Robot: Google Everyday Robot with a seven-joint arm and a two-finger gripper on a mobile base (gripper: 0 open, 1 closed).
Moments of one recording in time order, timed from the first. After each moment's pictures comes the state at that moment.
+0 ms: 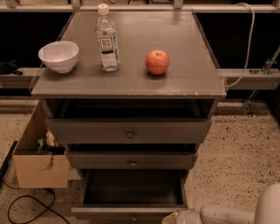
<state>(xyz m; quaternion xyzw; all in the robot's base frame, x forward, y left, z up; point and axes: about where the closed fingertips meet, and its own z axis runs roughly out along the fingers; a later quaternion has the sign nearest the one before) 0.394 -0.131 0.154 -0.44 0.82 0.26 0.25</state>
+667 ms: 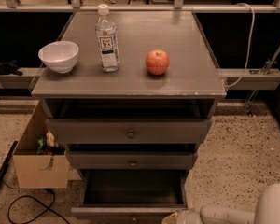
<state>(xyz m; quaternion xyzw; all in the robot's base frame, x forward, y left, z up) 0.393 -0.129 0.153 -0.44 0.82 0.26 0.25</state>
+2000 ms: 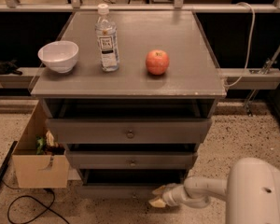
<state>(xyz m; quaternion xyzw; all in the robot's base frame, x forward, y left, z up) 0.496 -0.089 0.182 -0.48 0.80 0.24 0.26</state>
